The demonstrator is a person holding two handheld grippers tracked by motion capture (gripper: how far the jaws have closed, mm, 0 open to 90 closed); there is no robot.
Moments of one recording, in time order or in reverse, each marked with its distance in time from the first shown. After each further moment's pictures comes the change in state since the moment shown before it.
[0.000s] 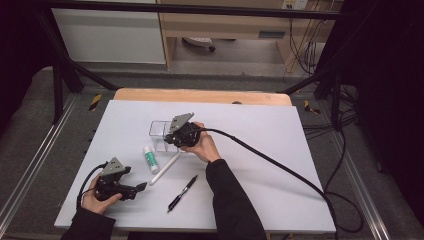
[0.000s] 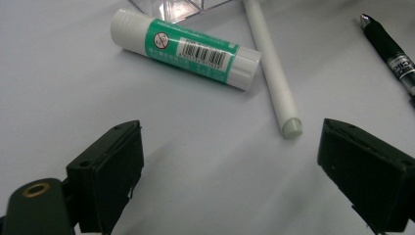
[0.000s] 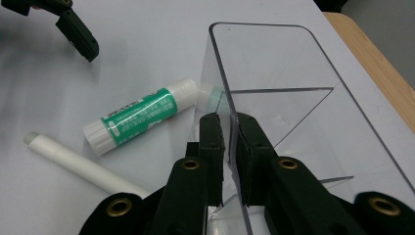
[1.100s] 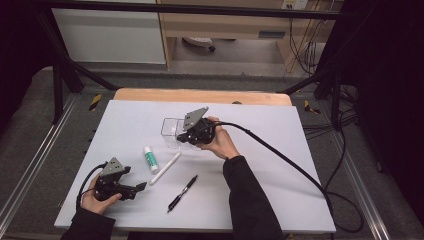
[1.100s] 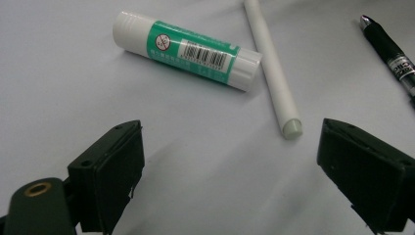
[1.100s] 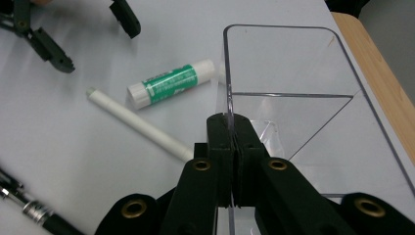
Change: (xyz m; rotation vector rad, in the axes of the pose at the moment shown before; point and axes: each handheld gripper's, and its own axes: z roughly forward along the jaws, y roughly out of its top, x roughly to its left) left arm 0.000 0.000 -0.001 0.001 0.006 0.004; right arm -0.004 0.001 -0.059 0.049 0.067 -0.079
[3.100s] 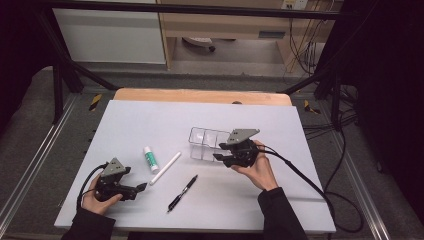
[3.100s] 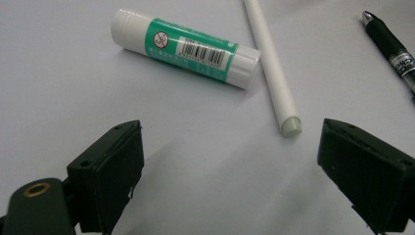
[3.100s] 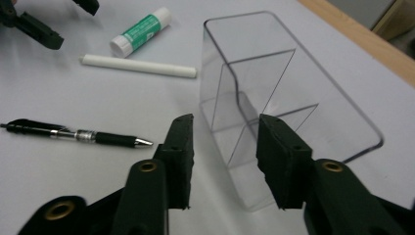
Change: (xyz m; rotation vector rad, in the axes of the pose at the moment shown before) left arm -0.003 0.001 0.000 0.006 0.009 0.003; right arm 0.062 -0.077 -0.085 -0.013 -0.244 0.361
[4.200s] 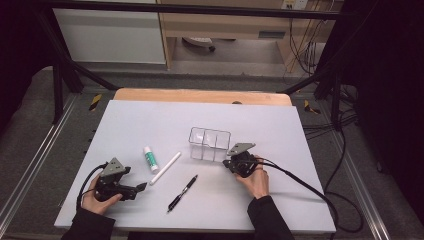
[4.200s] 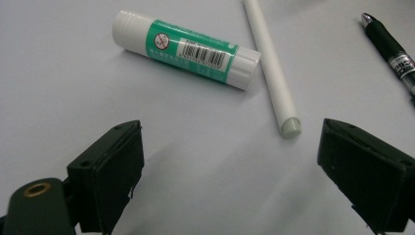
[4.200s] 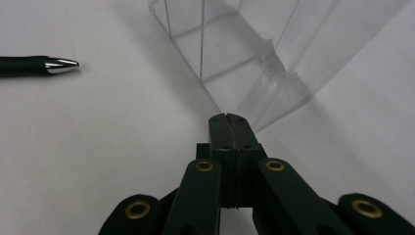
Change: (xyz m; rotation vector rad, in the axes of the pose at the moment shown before) left arm 0.000 0.000 0.000 -0.001 0.000 -0.002; right arm -0.005 -0.062 0.044 0.150 -0.105 0.129
